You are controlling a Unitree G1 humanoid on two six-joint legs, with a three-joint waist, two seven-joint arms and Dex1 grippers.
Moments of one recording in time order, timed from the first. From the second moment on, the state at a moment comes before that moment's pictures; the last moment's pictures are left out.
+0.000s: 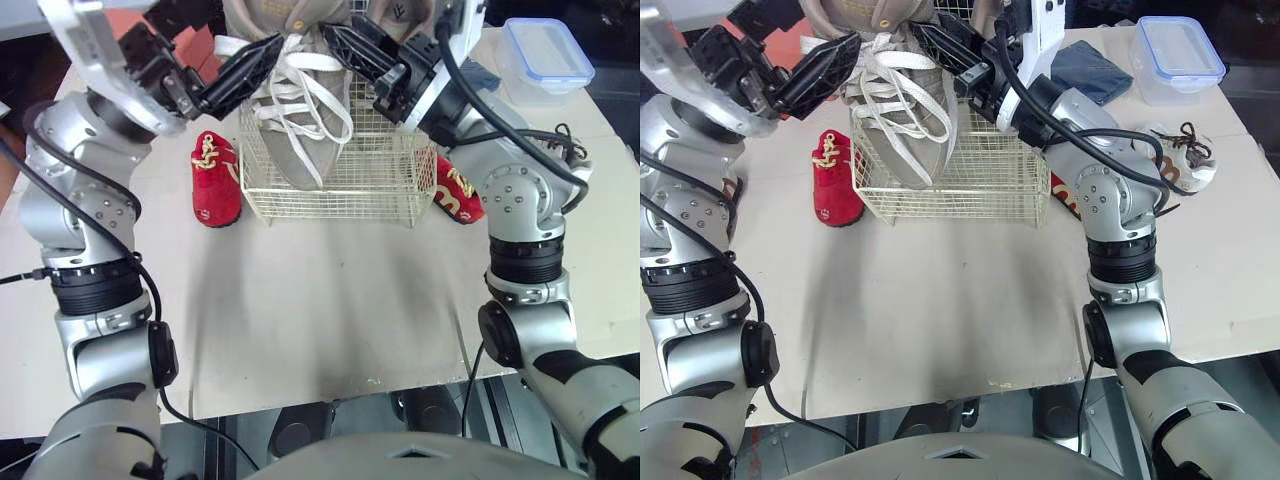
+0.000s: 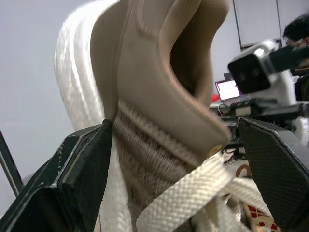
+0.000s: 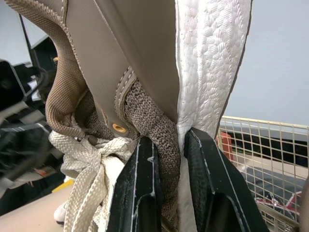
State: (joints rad) left arm -0.72 0.65 0.26 -0.08 -0.69 0.27 -0.92; right arm -0.93 -0.10 -0.02 -0.10 0.63 0.61 0.47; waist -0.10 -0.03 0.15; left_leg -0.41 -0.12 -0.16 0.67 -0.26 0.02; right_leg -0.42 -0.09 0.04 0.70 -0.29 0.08
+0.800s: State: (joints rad) left arm -0.80 0.60 0.28 0.05 -0.60 0.13 -0.86; right arm -0.91 -0.14 -0.02 -0.19 0.65 0.57 0.57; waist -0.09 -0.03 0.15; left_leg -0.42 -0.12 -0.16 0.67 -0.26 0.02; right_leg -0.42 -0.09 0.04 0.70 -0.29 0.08
